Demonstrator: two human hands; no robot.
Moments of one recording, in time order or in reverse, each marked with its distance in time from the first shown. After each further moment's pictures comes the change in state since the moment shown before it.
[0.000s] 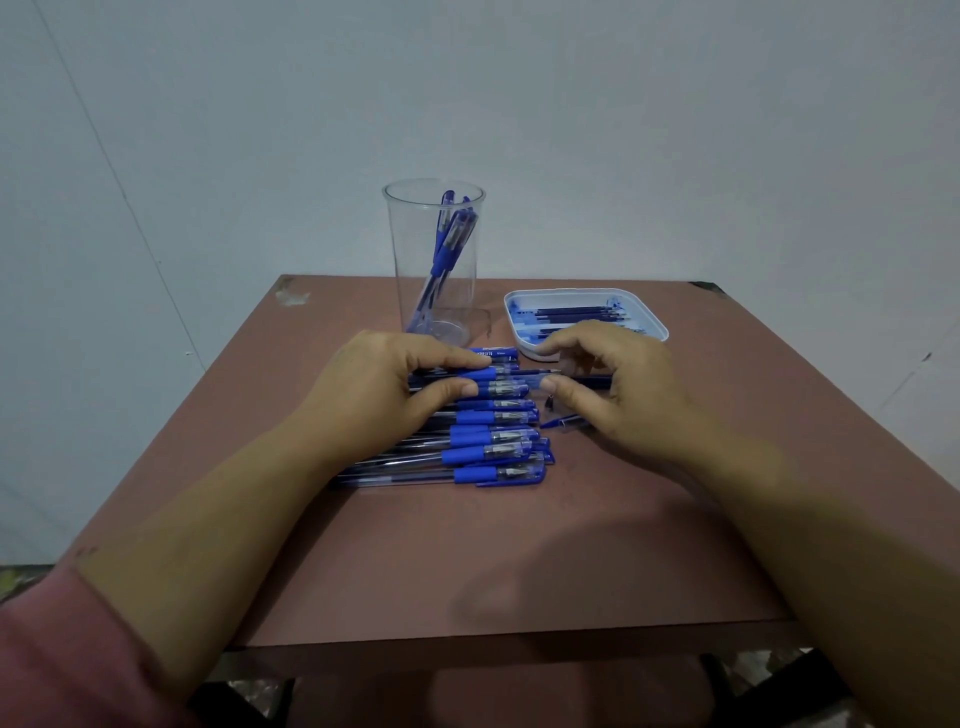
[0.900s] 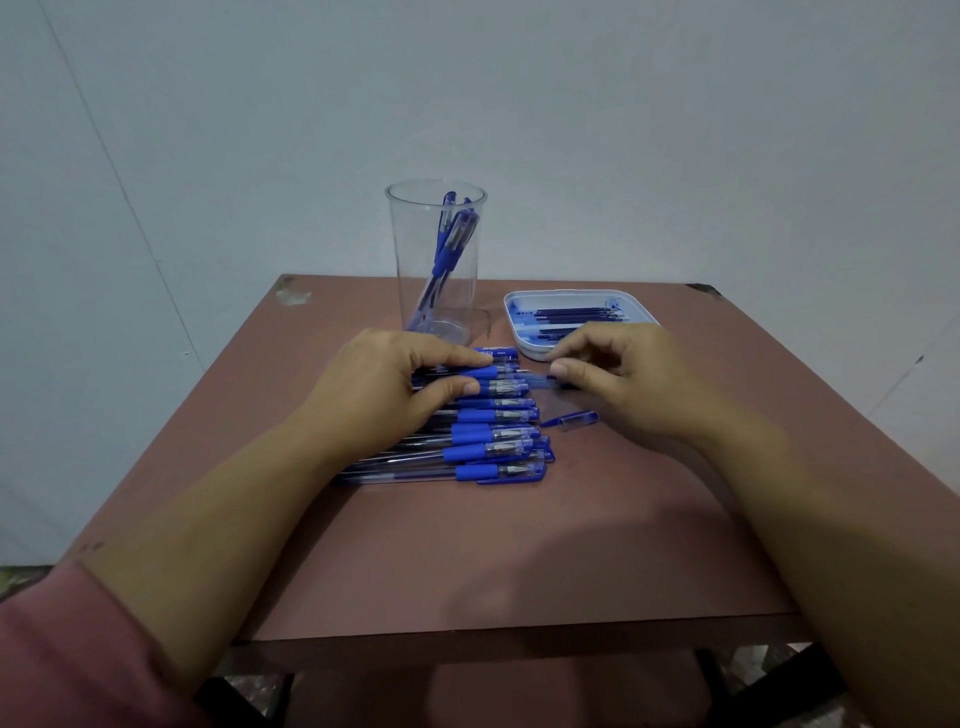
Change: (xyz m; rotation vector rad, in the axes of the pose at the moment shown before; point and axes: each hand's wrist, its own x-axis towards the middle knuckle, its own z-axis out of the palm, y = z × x) left_hand 0.000 0.000 0.000 0.003 0.002 -0.016; right_hand 0.007 0.001 -0.010 0.190 -0.122 0.275
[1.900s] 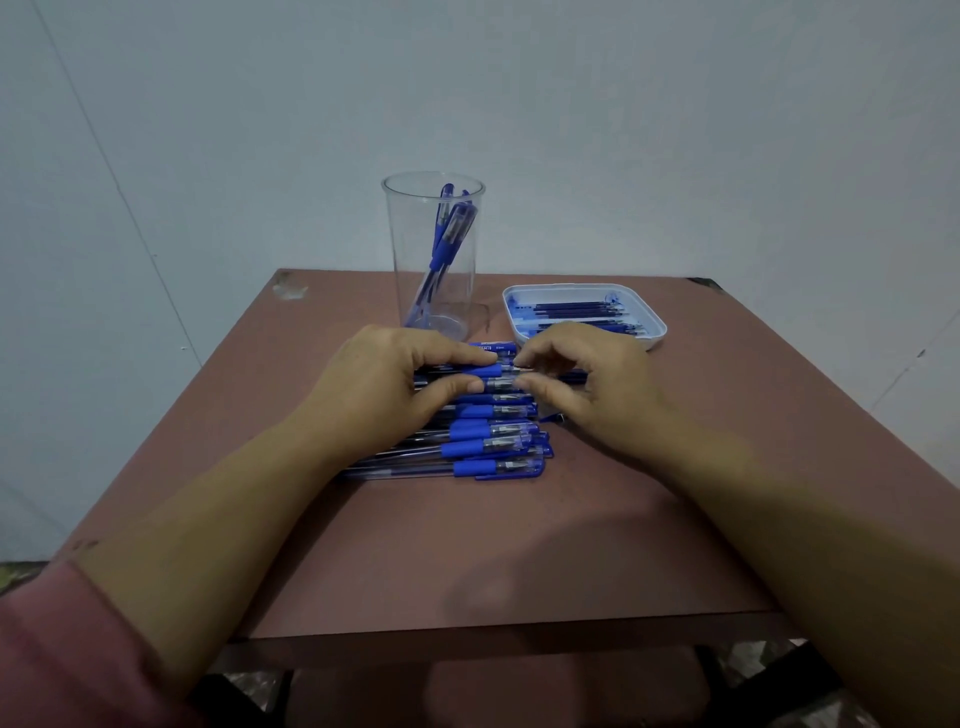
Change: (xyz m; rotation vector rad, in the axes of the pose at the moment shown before) left_hand -0.001 0.004 0.001 0.006 -0.002 0.065; right_hand 0.002 -0.002 0.025 -0.157 0.098 -0.348
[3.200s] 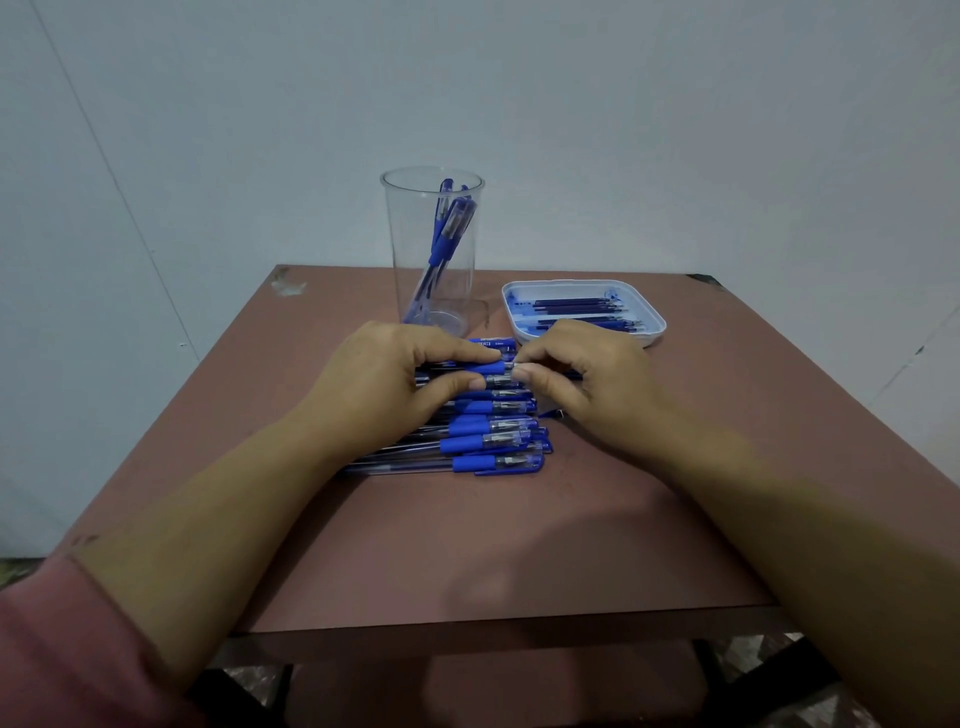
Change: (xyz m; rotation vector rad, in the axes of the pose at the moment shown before) left_hand 0.000 -0.002 0.003 -0.009 -0.001 0.023; right_hand 0.000 -0.002 0.000 -0.081 -0.020 -0.019
